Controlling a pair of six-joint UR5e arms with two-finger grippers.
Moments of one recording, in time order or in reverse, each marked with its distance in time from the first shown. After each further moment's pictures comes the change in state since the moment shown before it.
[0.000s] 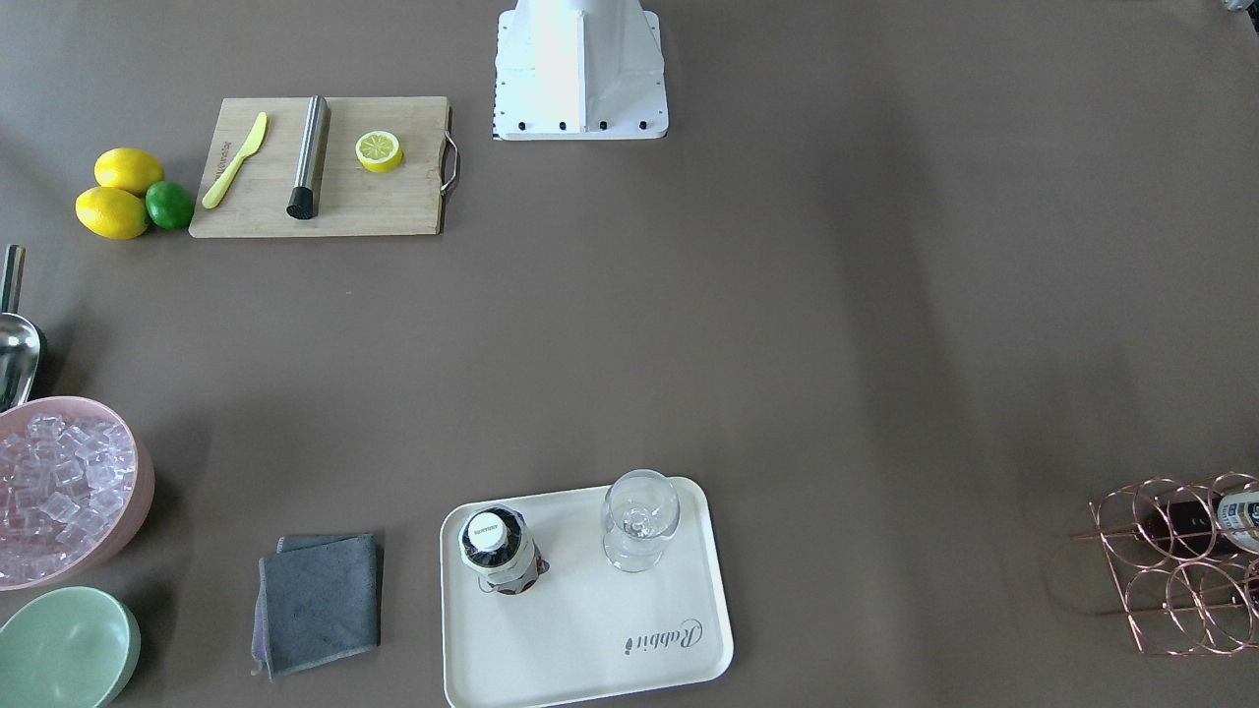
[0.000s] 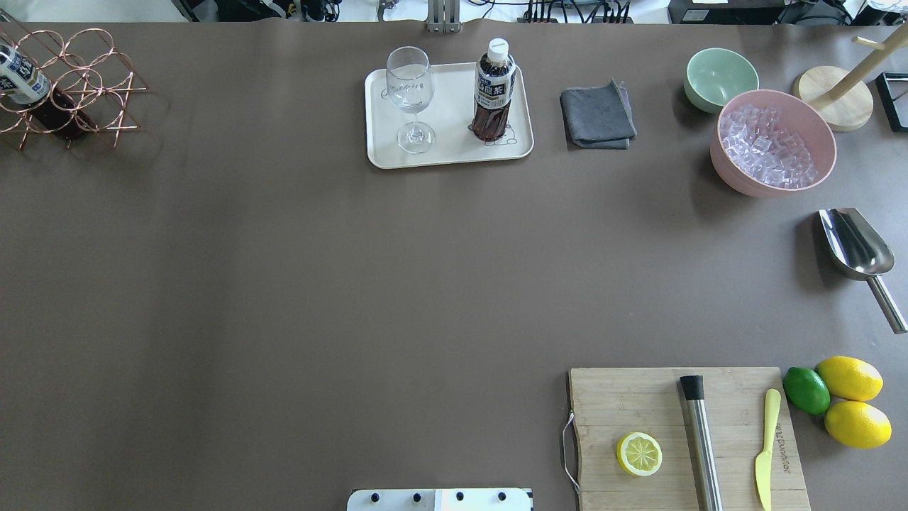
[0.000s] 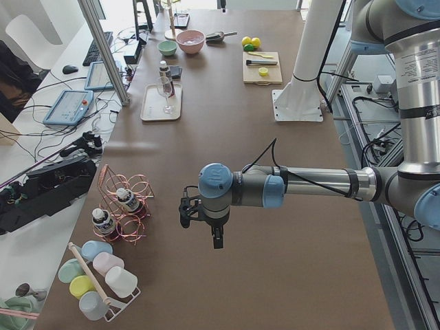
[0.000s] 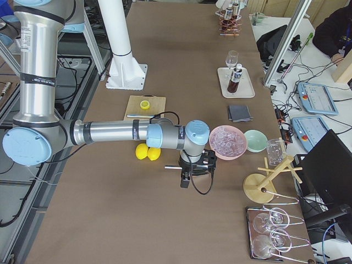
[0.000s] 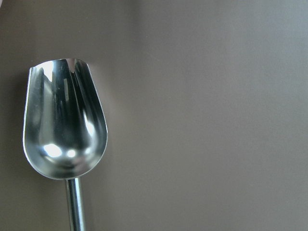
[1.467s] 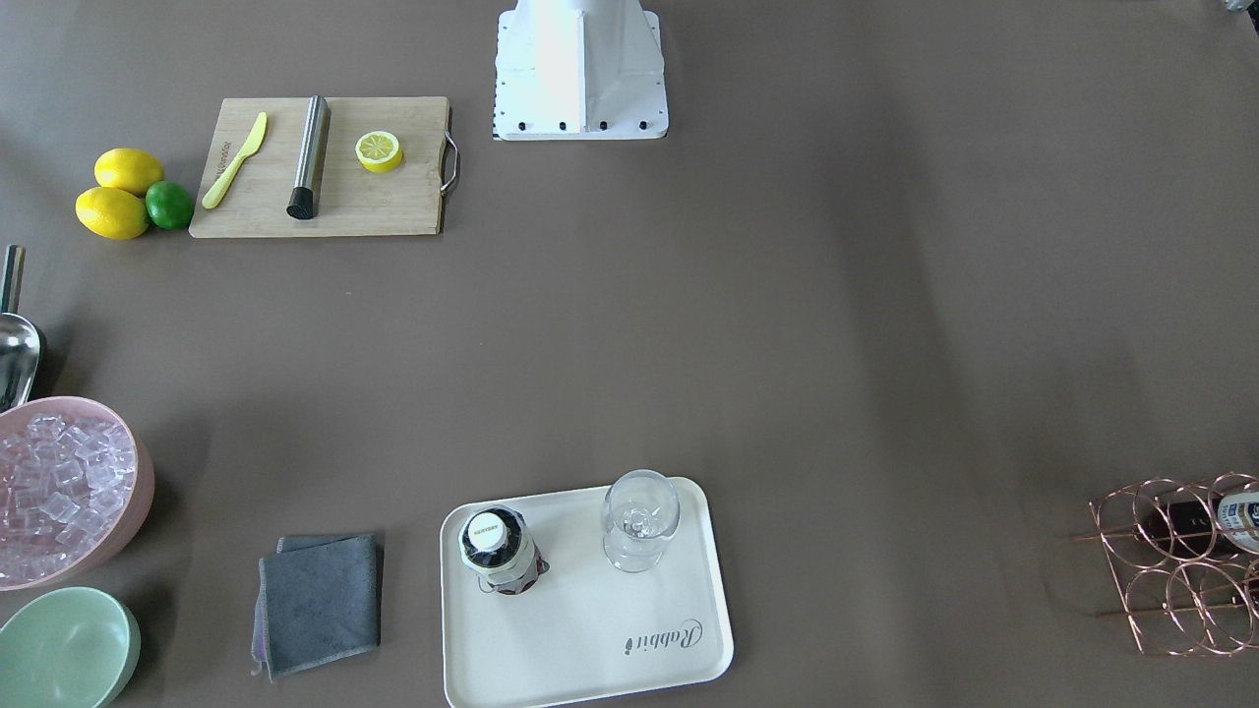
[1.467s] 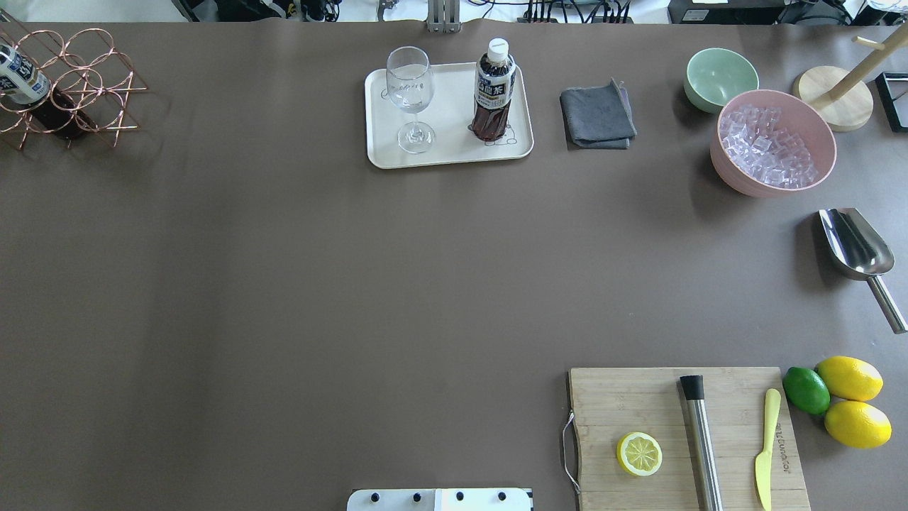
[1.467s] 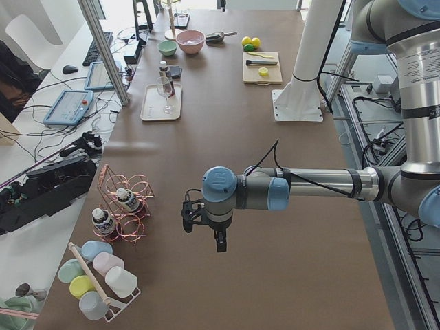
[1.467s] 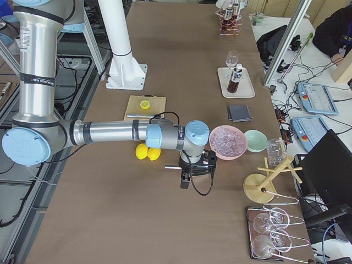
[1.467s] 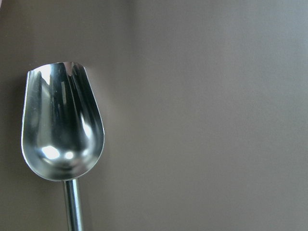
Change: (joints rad) left arm -0.022 0.013 0.002 0.000 0.000 0.000; right arm 0.013 0.000 0.000 0.000 0.000 -0.002
